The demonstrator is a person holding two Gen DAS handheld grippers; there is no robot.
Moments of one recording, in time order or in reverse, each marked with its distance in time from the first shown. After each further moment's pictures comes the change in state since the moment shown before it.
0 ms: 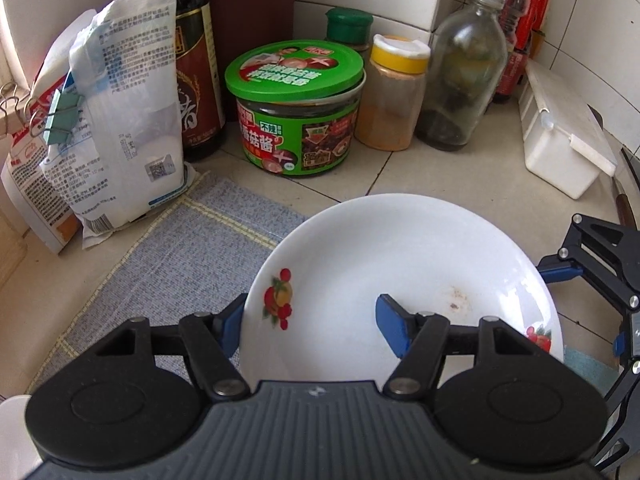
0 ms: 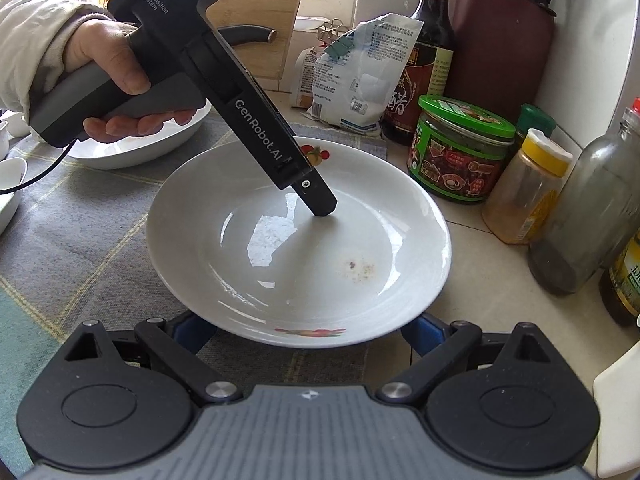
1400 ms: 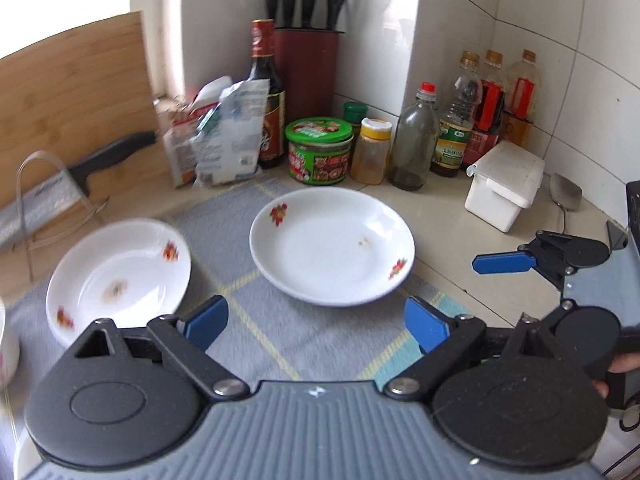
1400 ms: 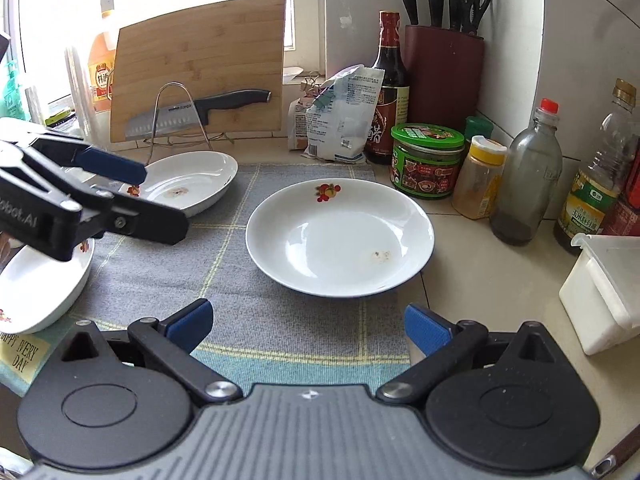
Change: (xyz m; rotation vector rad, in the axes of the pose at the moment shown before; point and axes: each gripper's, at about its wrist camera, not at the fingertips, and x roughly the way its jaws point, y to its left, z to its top) left arm -0.181 -0.114 -0.136 -0.263 -0.261 0.196; right arm -0.105 0.056 -0.020 0.193 -0.080 -0.049
